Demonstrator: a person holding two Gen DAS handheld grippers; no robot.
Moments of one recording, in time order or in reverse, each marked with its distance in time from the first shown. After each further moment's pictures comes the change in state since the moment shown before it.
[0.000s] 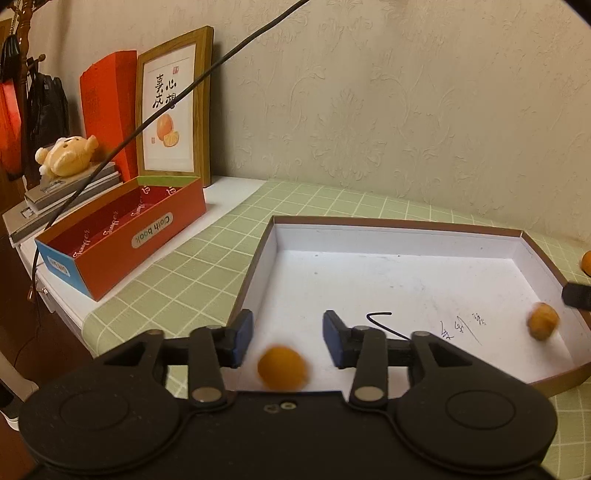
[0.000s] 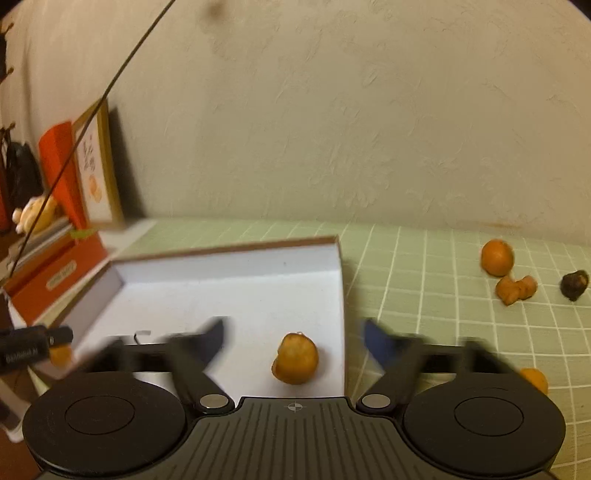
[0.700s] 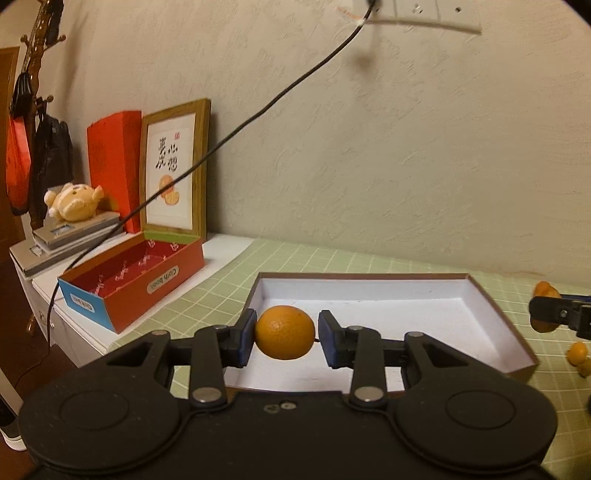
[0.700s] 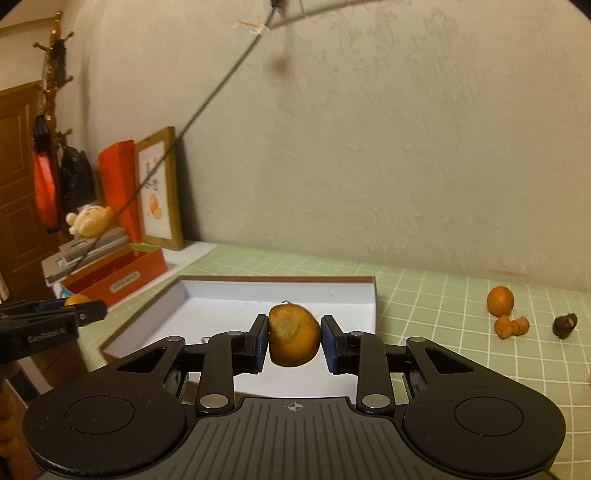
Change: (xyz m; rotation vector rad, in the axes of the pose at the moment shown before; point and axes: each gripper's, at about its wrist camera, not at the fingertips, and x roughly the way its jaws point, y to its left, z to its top) left arm -0.070 -0.009 0.001 -0.005 -0.168 -0.039; right arm -0.072 0.022 0.002 -0.080 -0.080 0.121
